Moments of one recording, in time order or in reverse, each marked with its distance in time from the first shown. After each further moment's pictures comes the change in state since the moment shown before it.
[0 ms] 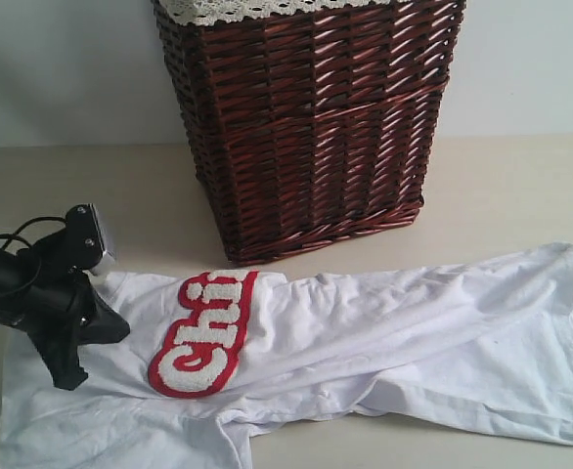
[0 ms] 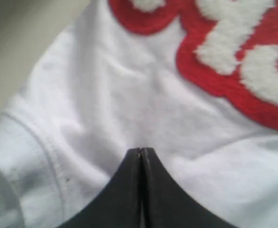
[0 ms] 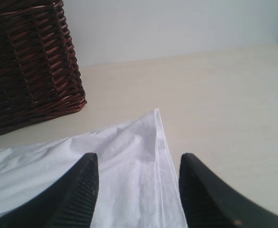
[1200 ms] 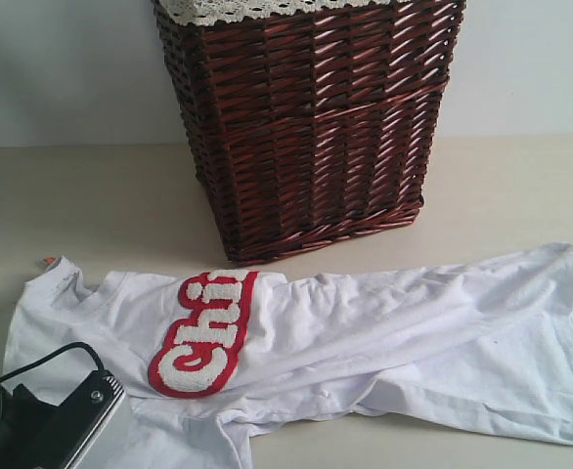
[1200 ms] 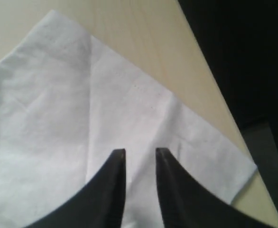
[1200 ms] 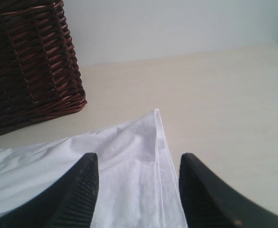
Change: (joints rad) left arm -0.323 -0.351 0.269 0.425 0.311 0.007; right arm 0.000 0.000 0.000 0.000 0.000 0.000
